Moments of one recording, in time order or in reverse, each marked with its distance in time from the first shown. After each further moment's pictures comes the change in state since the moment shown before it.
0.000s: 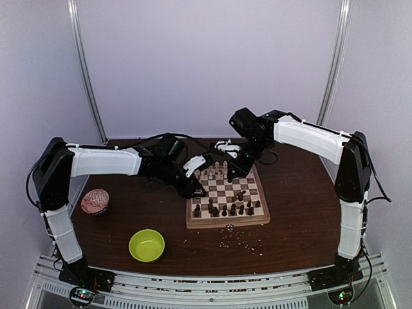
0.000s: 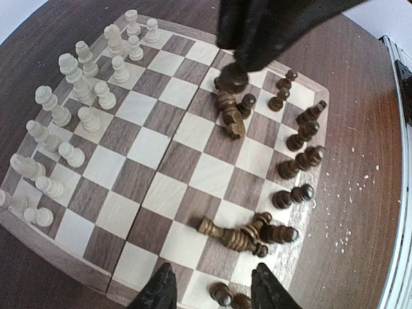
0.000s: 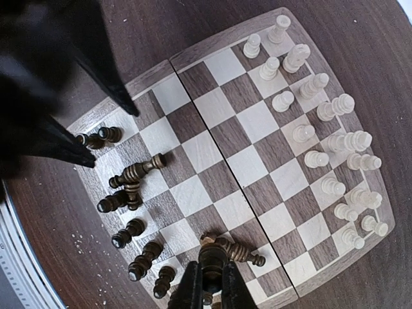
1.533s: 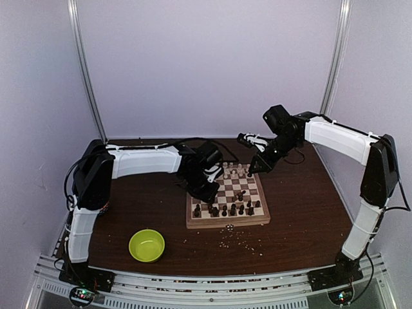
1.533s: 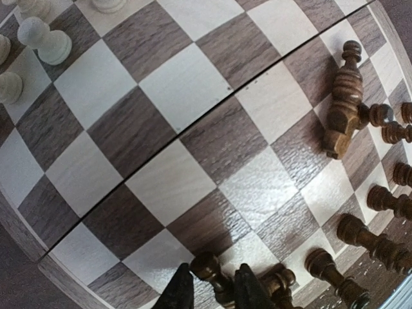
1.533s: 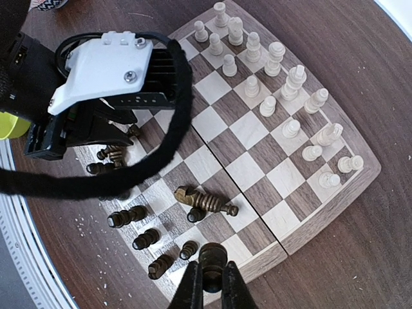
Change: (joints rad) left arm -0.147 0.350 0.488 -0.470 -0.325 -0.537; right arm -0.191 -0.230 -0.285 0.121 -0.140 0.015
